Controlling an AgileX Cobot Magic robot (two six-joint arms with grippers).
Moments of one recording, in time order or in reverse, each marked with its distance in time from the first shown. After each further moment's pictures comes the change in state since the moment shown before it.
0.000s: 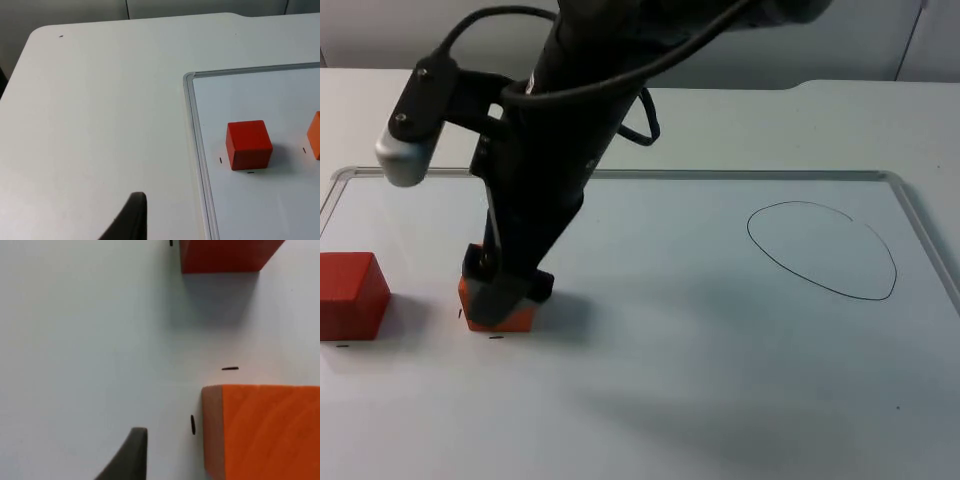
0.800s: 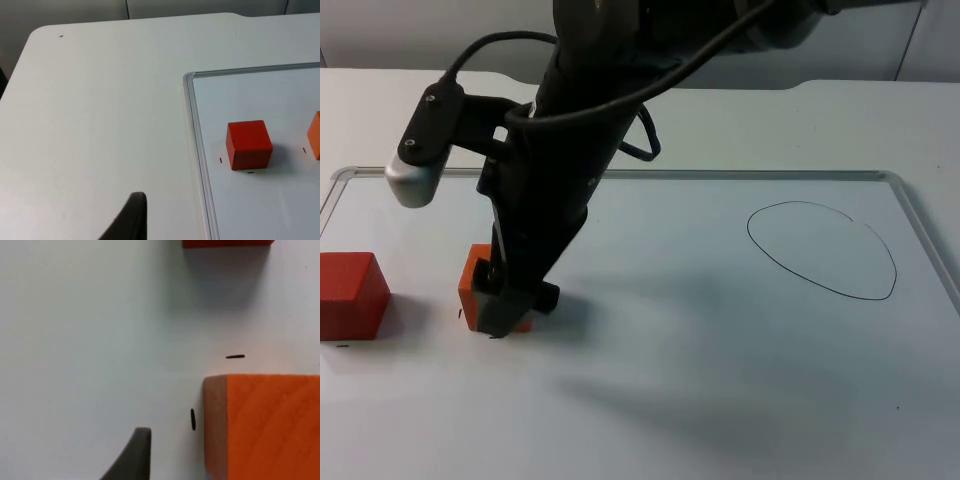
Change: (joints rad) right arm -0.002 0.027 -0.002 -0.016 -0.010 0.011; left arm 0.000 0.000 0.000 0.000 0.000 0.000
